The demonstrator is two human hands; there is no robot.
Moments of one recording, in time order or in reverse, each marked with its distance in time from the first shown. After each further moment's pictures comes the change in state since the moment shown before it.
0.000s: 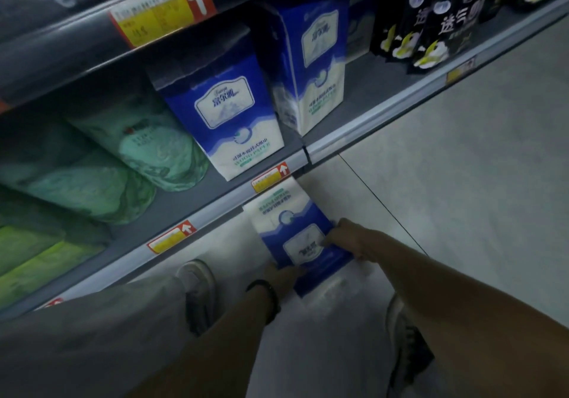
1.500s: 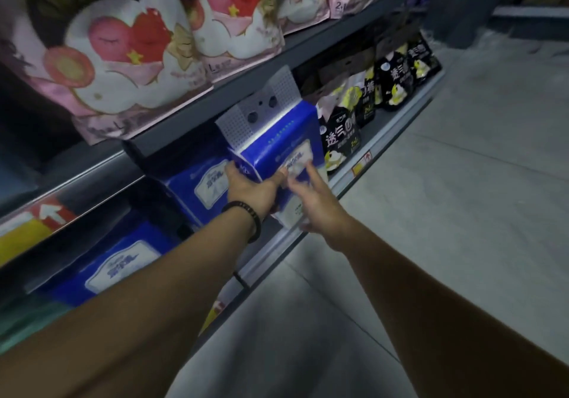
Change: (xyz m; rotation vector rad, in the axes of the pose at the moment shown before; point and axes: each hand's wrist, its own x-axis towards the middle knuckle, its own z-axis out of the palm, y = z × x) left_hand -0.088 0.339 0.123 -0.088 0.127 0.933; right_hand -0.078 -0.105 -0.217 0.767 0.461 -0.598
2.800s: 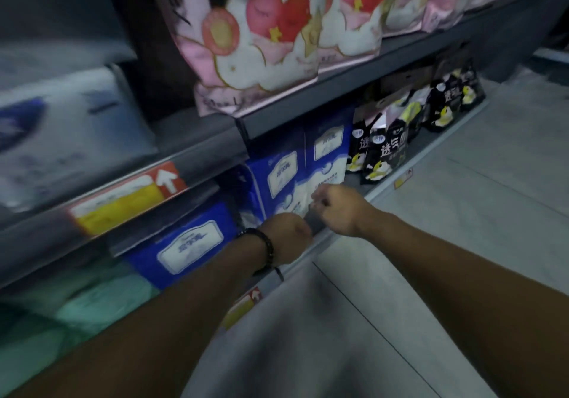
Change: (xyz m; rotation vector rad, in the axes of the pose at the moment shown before) left_hand -0.002 -0.026 -0.110 1.005 -0.575 0.125; right_hand 0.046 0.000 0.074 -1.042 -0.117 -0.103
